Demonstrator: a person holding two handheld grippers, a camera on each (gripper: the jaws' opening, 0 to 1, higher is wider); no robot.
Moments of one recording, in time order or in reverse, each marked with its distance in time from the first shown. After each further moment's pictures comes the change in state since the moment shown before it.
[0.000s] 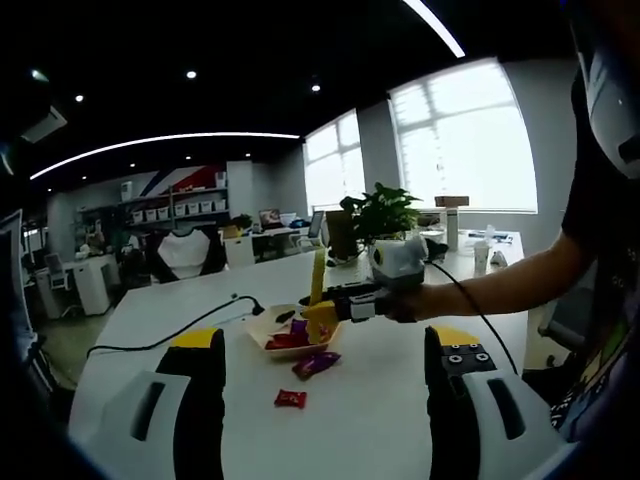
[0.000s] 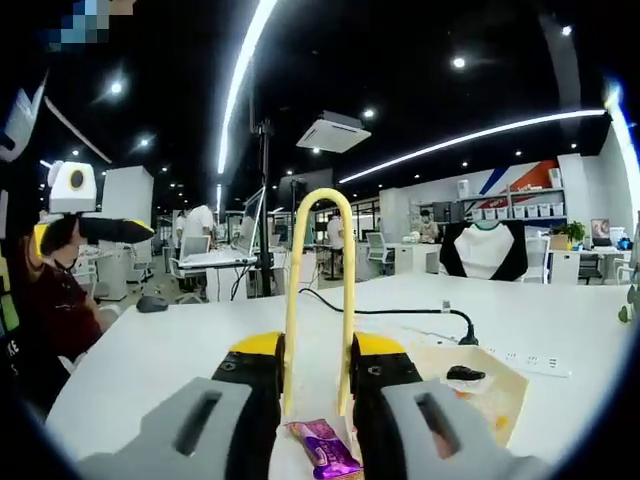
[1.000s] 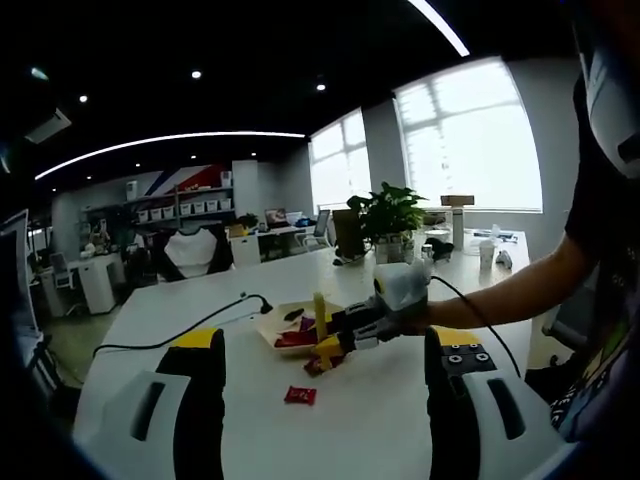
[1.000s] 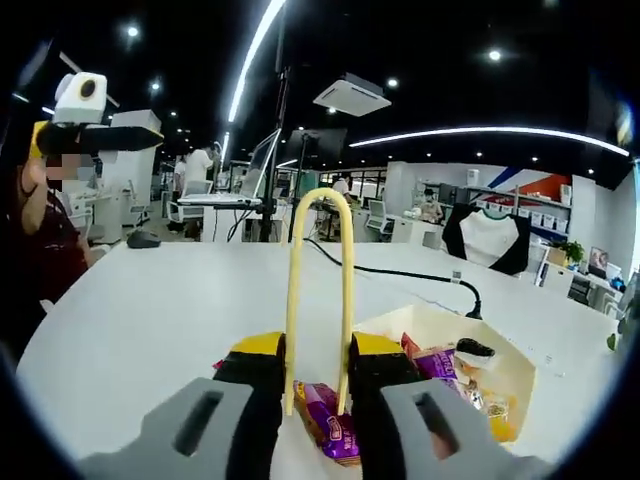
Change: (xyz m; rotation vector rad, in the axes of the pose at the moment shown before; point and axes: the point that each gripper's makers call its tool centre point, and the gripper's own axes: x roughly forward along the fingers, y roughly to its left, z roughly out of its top) left arm -0.008 0.007 -0.001 0.001 0.006 0.020; right arm 0.014 -0.005 -0.051 -0.138 0.172 -0.040
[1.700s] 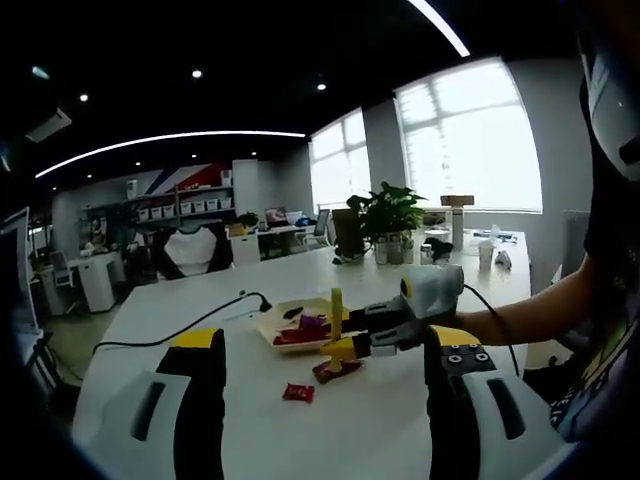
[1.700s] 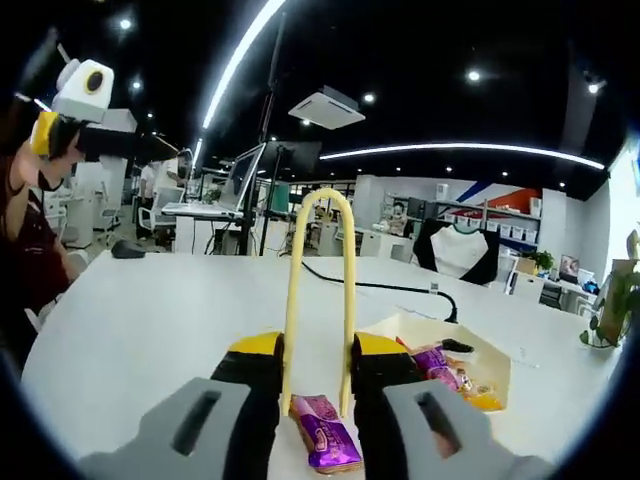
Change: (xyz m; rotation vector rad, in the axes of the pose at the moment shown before) left arm -0.005 -0.004 -0.003 -0.009 0.006 0.003; right arm -0.026 0.020 0.017 -0.017 -0.067 -0.138
